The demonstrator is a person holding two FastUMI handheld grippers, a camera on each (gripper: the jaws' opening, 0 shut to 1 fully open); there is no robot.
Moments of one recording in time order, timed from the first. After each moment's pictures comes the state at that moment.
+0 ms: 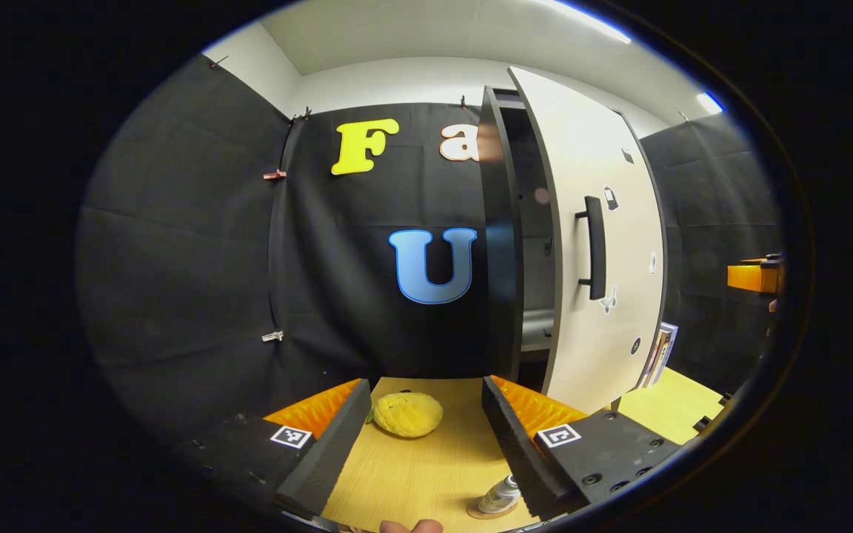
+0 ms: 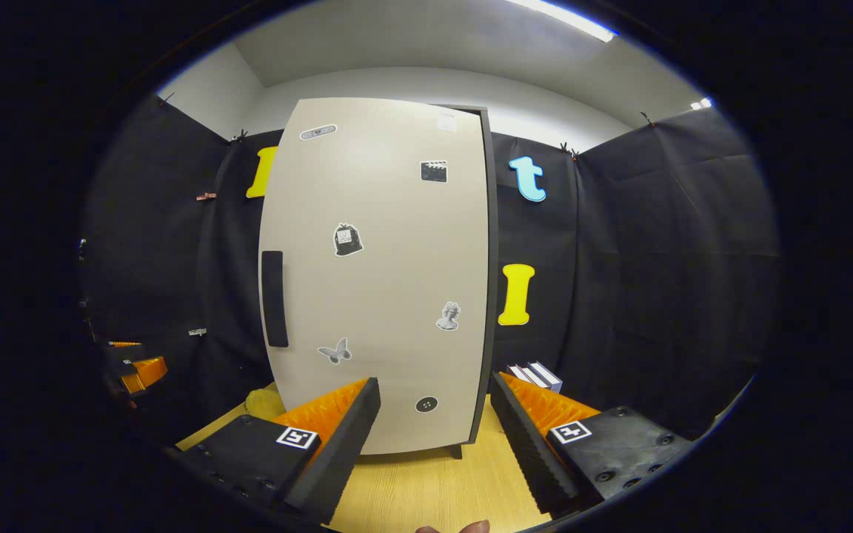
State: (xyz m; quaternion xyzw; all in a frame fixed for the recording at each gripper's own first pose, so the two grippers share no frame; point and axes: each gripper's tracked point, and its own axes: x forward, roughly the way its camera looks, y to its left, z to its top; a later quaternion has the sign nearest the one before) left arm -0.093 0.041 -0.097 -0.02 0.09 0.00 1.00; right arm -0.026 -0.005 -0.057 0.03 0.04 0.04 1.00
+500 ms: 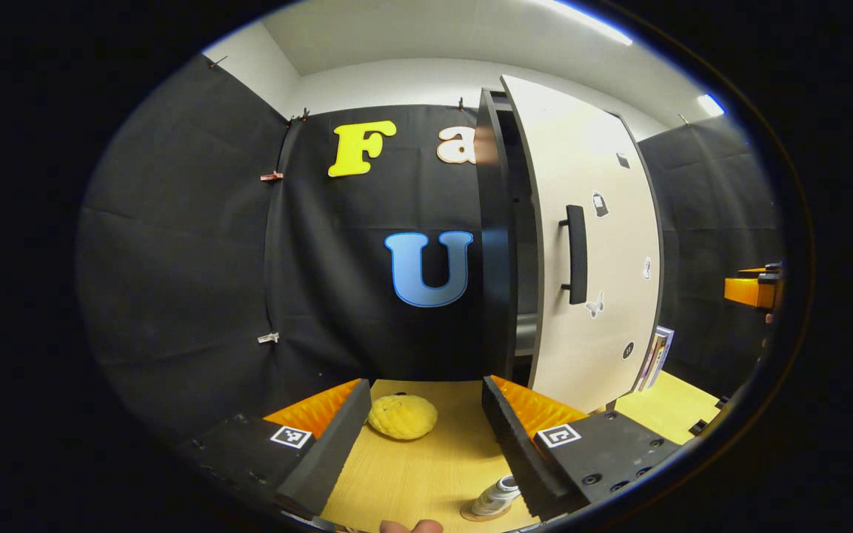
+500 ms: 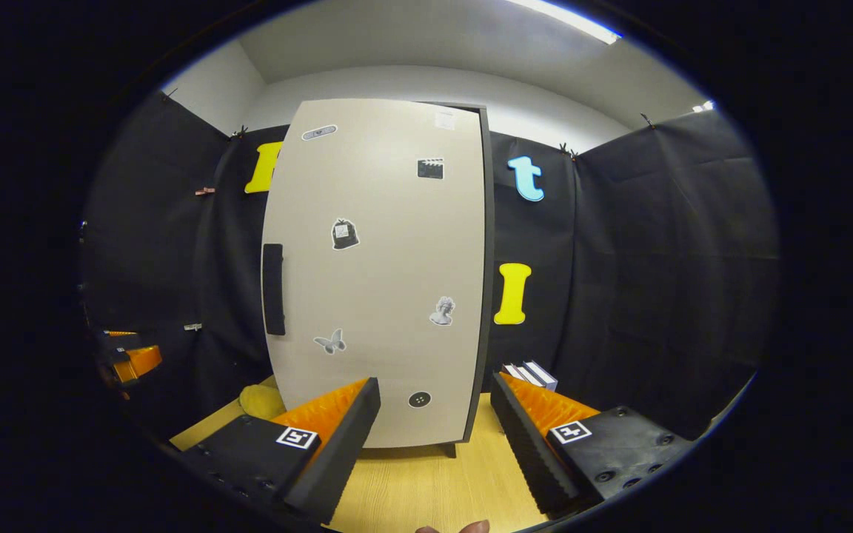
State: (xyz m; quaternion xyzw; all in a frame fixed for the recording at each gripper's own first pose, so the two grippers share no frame) left arm -0.091 0.032 -0.092 -0.03 0.08 0.00 1.00; right arm -0.025 -0.009 -0.065 0.02 0.04 0.04 1.00
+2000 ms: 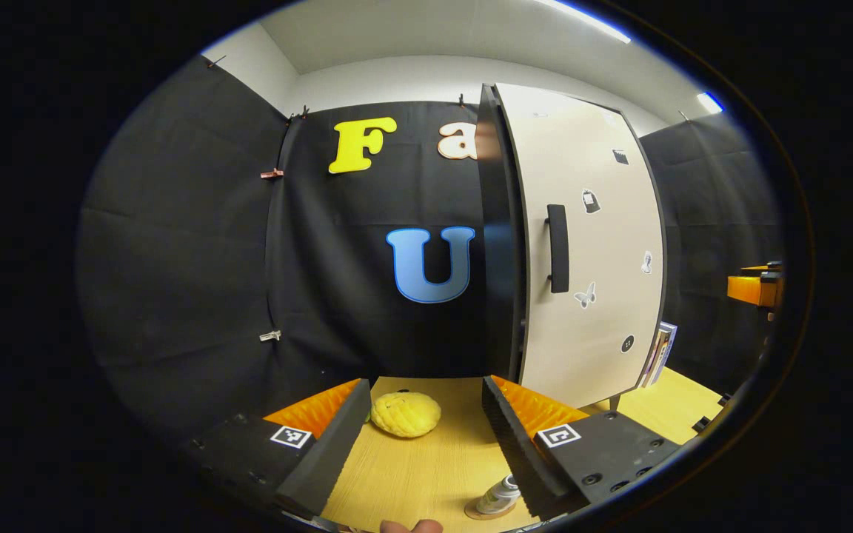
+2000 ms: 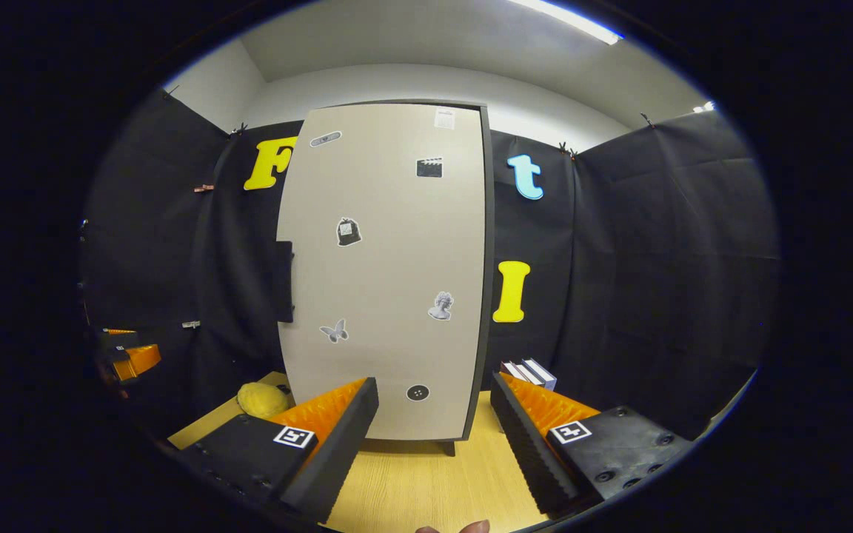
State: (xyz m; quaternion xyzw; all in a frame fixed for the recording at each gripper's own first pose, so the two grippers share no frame) left arm -0.089 0.036 -0.101 -0.02 0.09 0.00 1.00; right arm -0.025 -0.007 -0.073 0.02 0.05 0.04 1.00
